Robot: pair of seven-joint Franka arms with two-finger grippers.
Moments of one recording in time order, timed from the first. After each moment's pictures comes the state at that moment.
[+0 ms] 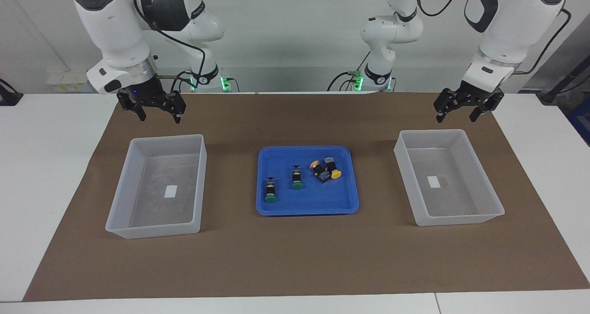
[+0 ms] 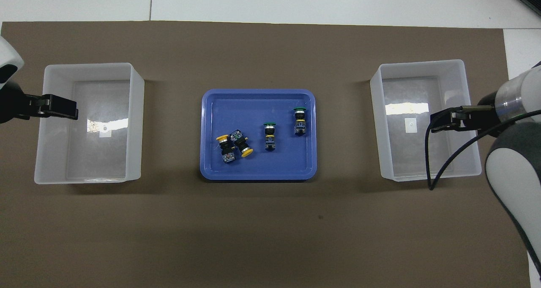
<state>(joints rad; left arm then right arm) -0.03 -0.01 -0.03 -1.67 0.01 1.70 0.01 0.06 -0.03 0.01 -1.74 -0.04 1.69 0.16</state>
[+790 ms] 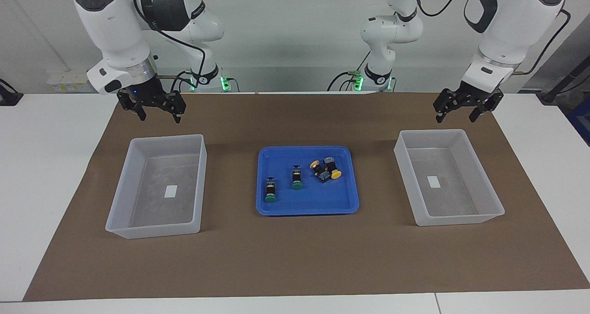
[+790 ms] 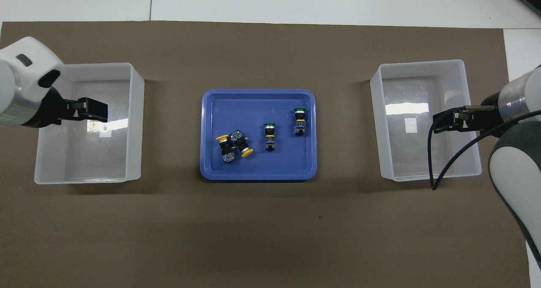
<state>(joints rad) -0.12 -0.02 -0.04 -1.76 0.01 1.79 -0.17 0.05 -0.03 0.01 -1.74 -0.04 1.68 0.16</state>
